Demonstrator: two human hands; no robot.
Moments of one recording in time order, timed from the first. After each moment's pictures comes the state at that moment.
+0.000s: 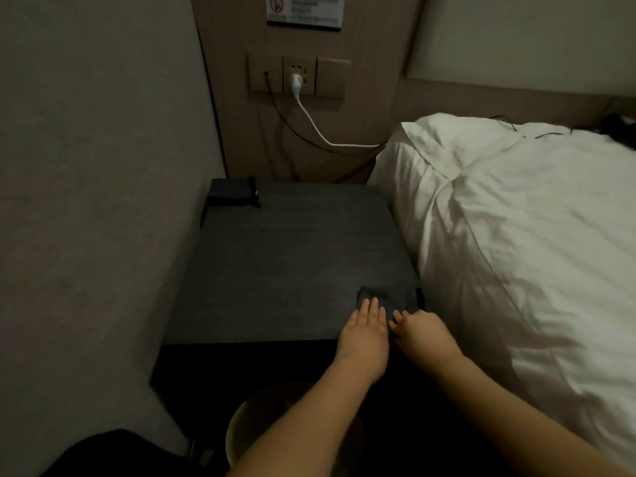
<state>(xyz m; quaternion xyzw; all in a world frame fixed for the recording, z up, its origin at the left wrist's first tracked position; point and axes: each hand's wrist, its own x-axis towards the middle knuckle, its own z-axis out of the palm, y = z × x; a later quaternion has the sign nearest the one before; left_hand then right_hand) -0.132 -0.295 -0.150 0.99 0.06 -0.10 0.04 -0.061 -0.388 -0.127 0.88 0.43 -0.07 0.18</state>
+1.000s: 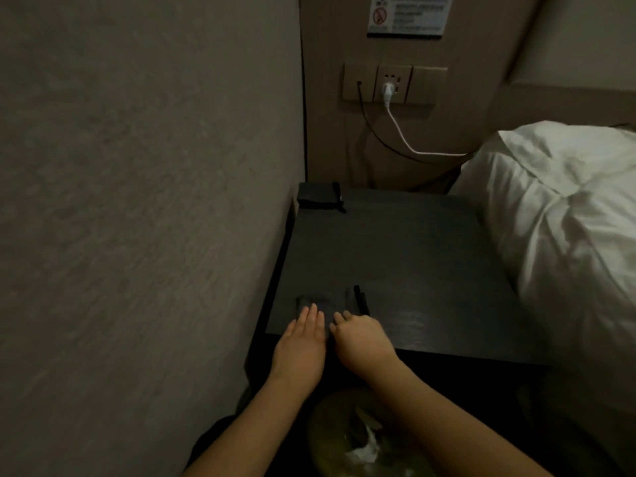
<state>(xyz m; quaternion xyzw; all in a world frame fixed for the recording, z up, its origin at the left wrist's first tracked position) -0.279 -0.133 -0.147 0.96 0.24 -0.11 0.01 -0.186 -0.208 -0.130 0.82 0.57 -0.06 0.03</state>
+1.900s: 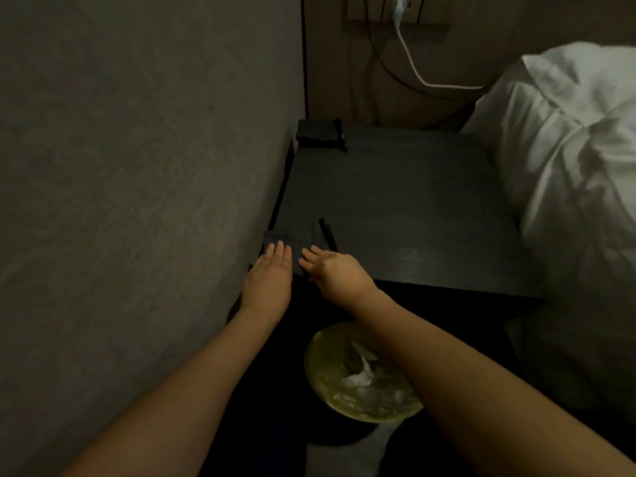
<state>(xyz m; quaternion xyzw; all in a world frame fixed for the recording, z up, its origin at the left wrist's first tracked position) -0.303 -0.114 -0.151 0.94 0.32 -0.09 0.01 -0.191 -0.198 -0.145 0.76 0.64 -0.09 -0.03</state>
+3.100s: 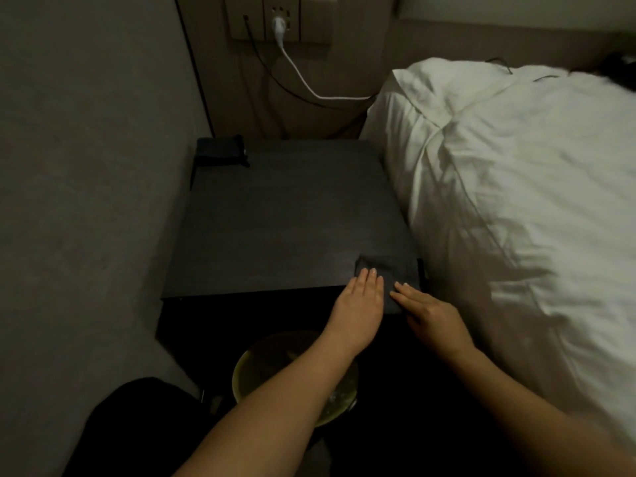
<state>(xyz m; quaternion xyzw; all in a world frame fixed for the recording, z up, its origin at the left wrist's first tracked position) -0.169 -0.313 -0.153 1.00 -0.01 -0.05 0.00 -0.094 -0.462 -0.172 0.89 0.44 0.05 -0.14</state>
